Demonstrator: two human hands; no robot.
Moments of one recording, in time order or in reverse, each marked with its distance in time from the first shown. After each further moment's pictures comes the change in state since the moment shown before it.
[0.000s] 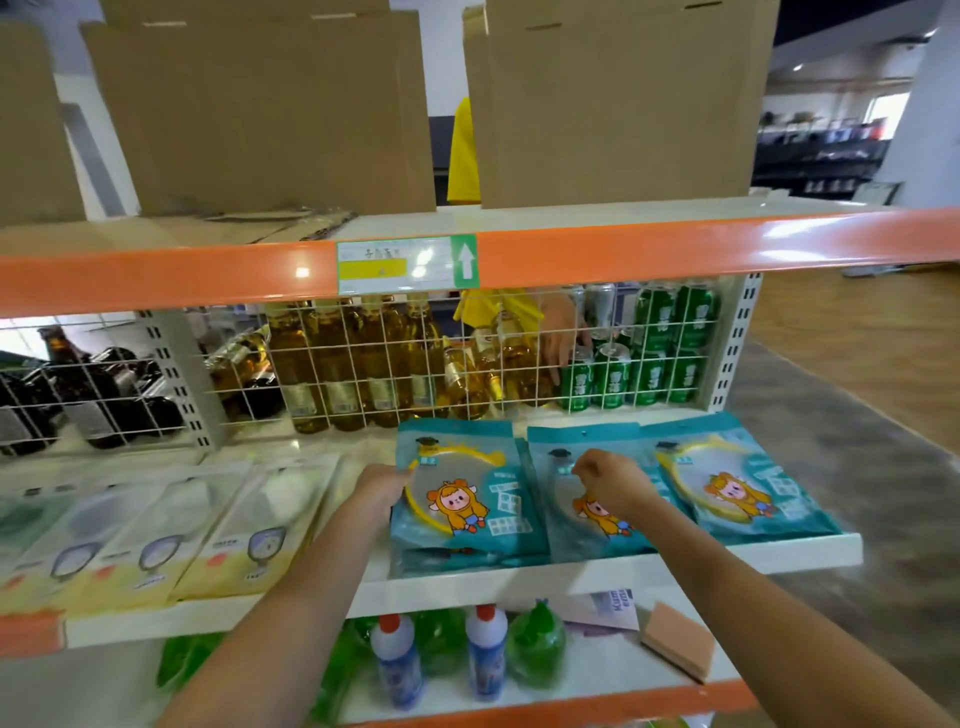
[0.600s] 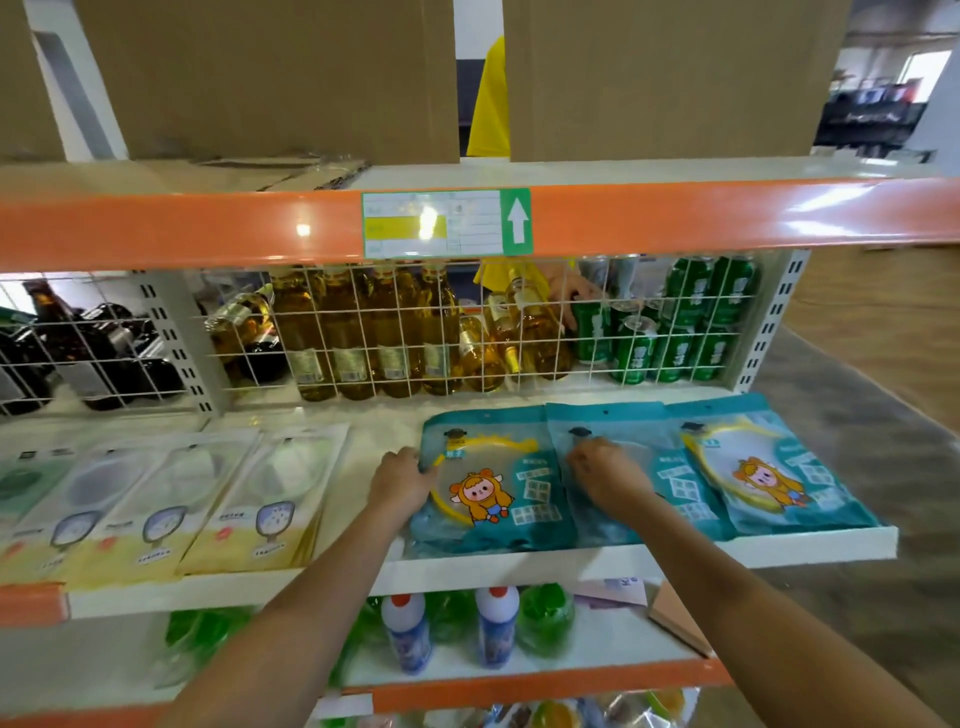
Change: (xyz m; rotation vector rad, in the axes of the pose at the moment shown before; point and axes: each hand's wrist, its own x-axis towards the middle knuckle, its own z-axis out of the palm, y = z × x) left_hand 0.012 -0.028 0.003 0.837 0.080 0.278; right_hand 0.020 -0.011 0.038 -0.241 -0.045 -0.111
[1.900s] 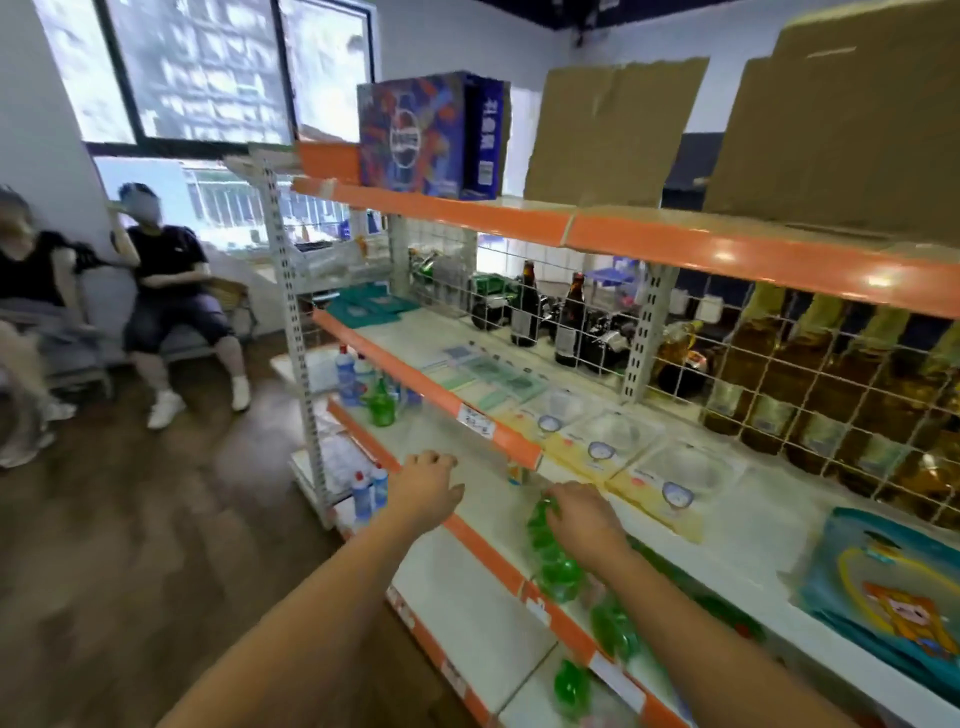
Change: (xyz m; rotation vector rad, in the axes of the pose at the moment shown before) left_hand -0.273 -0.284 -0.206 0.329 0.339 -0.476; right_hand -0.147 -0.392 0.118 -0.058 -0.157 -0.878
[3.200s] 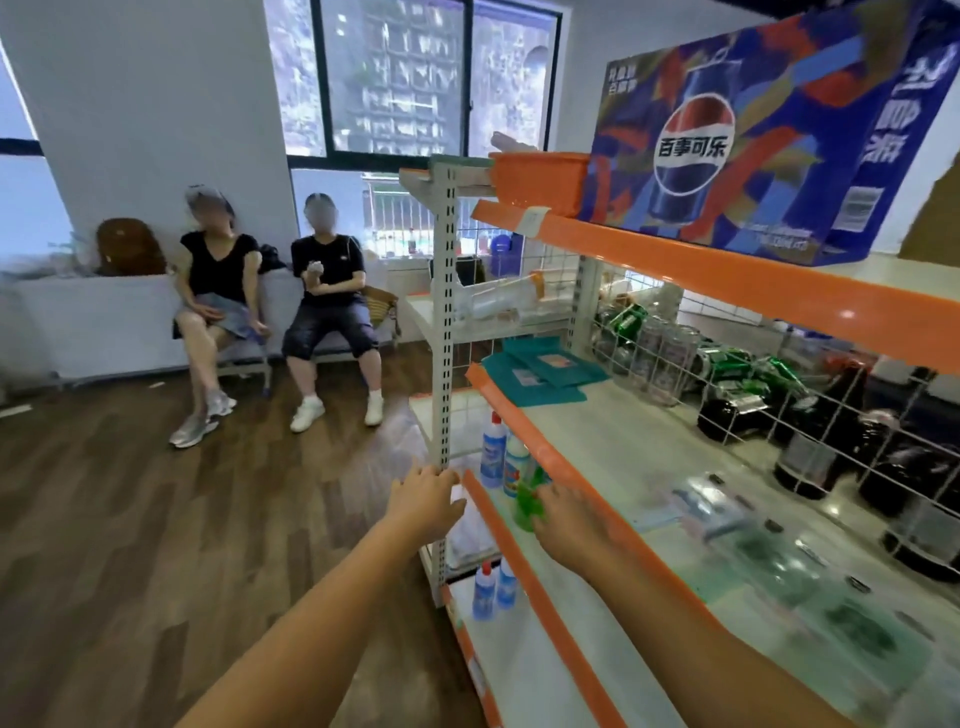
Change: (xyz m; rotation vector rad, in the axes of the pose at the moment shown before) left_hand 0.292 -0.317 -0.063 0.002 0.015 -0.289; right_hand 0.437 -0.258 0.104 0.014 -0.054 -0.336
